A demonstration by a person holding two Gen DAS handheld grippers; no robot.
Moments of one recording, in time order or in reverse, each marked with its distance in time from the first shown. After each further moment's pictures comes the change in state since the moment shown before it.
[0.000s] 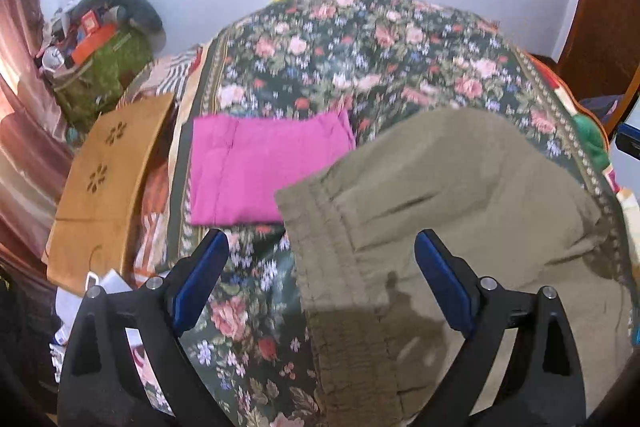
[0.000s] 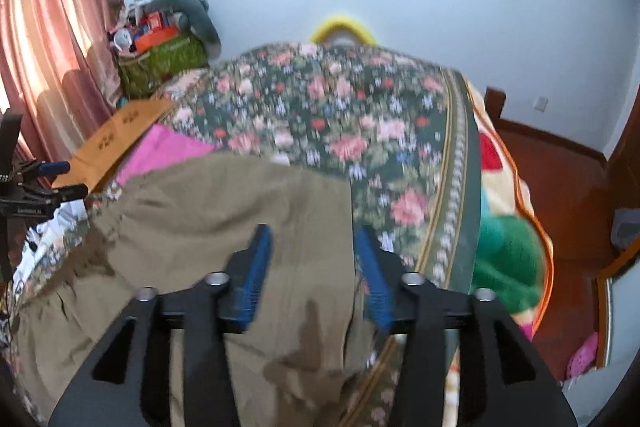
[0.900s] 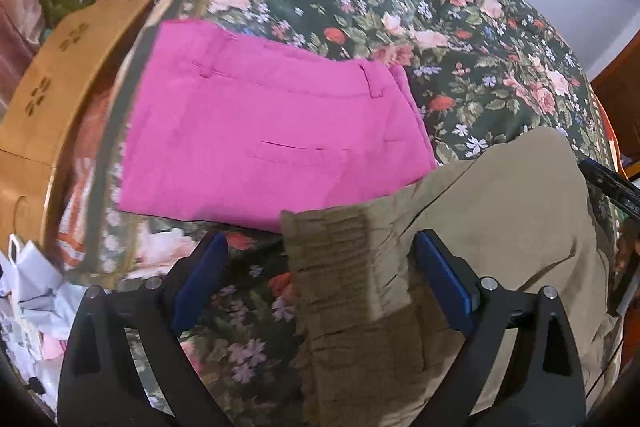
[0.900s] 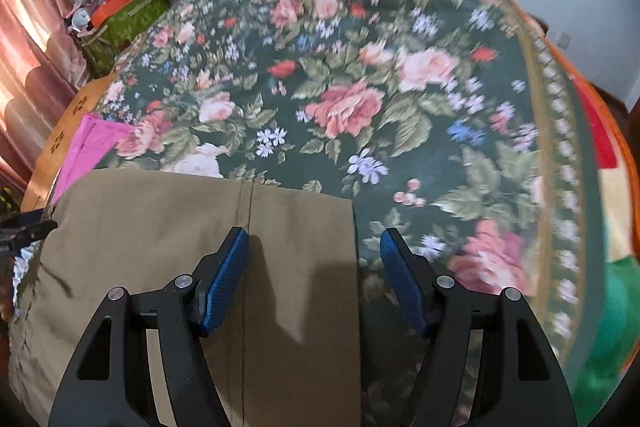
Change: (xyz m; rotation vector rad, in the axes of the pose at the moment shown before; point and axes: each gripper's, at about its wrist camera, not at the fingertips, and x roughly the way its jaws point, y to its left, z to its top) left arm 0.154 0.047 0.014 -0.248 0.256 -0.109; right arm 0.192 -0.032 0.024 0.107 0.263 0.028
